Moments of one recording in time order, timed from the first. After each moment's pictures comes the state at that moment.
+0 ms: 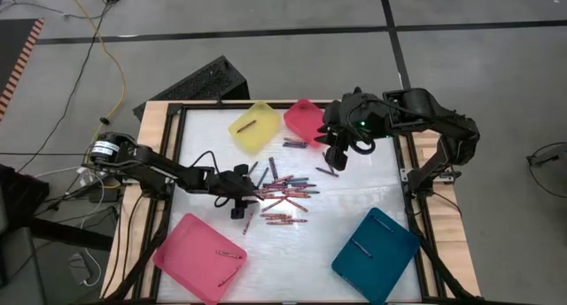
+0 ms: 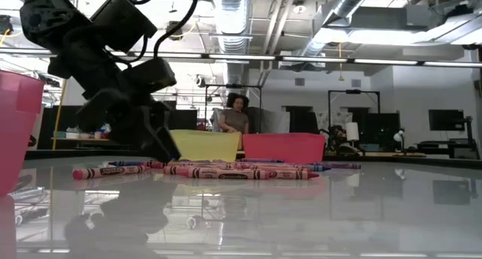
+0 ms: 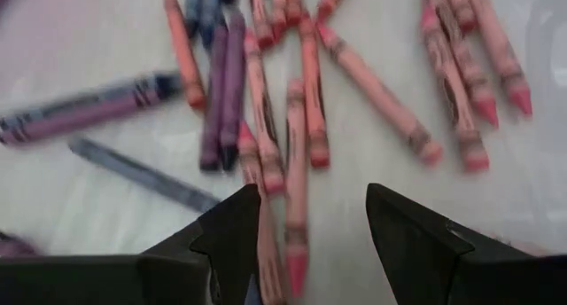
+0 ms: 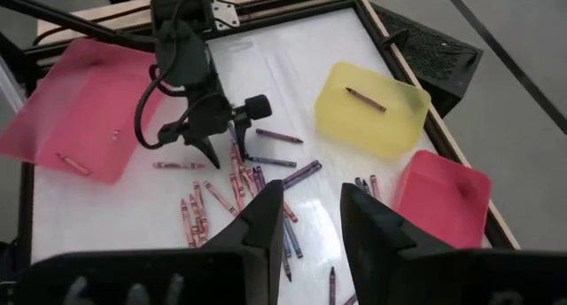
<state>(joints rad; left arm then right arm) -0.08 1.51 0.44 0.40 -0.09 0.02 0.07 1.56 2.22 -1.37 0.28 0.26</state>
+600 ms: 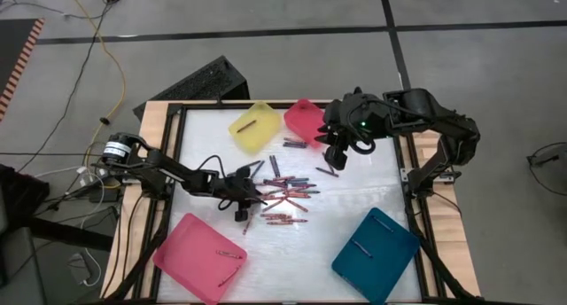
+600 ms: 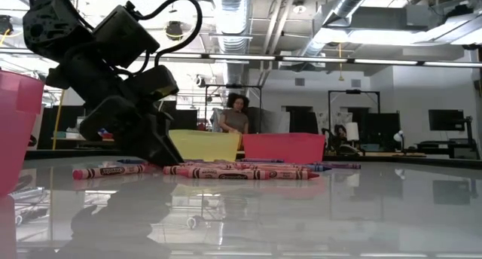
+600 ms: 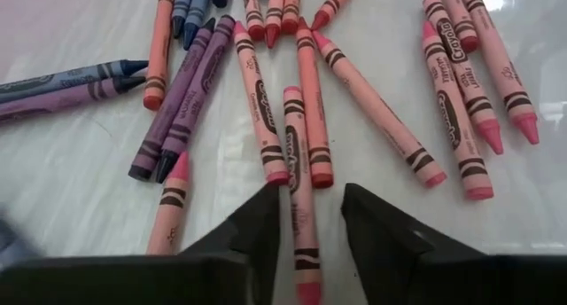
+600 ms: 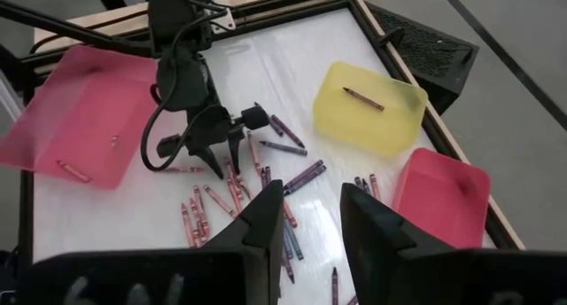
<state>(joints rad) -0.08 1.63 0.44 0.42 -0.11 -0.04 0.07 1.56 2.22 -1.37 0.29 0.29</state>
